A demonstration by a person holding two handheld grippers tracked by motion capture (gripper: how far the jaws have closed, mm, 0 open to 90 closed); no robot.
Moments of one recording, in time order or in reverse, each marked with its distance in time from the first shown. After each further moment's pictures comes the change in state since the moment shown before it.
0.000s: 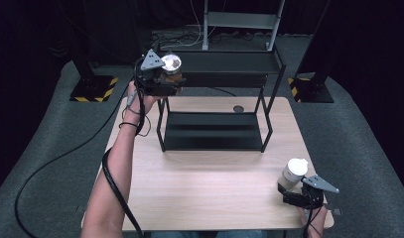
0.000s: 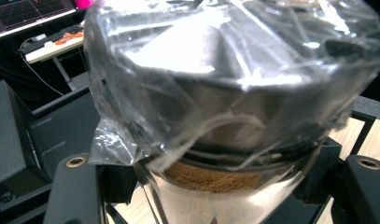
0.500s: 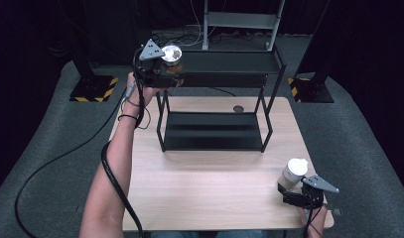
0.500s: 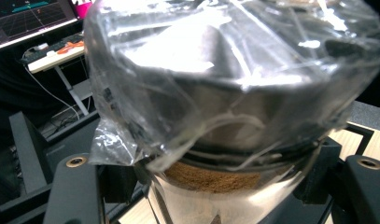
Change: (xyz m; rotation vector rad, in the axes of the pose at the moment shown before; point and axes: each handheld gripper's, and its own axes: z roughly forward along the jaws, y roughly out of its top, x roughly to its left) left arm 0.006 0.019 -0.002 -0.019 -0.001 0.009; right arm 0.000 0.000 0.000 0.003 0.000 0.002
